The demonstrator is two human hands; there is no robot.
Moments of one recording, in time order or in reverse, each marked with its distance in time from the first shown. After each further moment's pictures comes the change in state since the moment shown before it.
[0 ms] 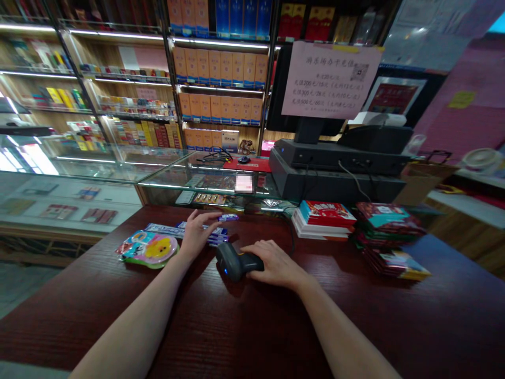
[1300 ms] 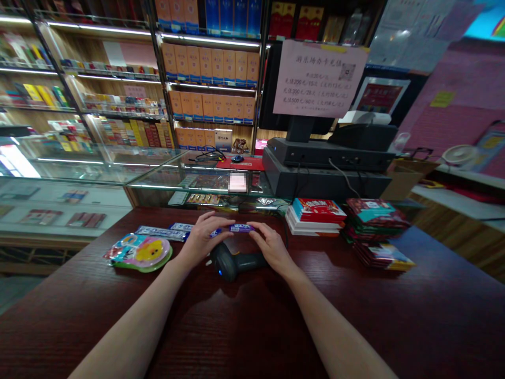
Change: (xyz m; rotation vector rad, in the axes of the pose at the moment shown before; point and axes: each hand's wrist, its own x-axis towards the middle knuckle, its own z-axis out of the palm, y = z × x) left_hand -0.003 0.039 -0.002 -0.048 -0.184 0.372; right_hand 0.020 0.019 0.009 0.368 0.534 0.152
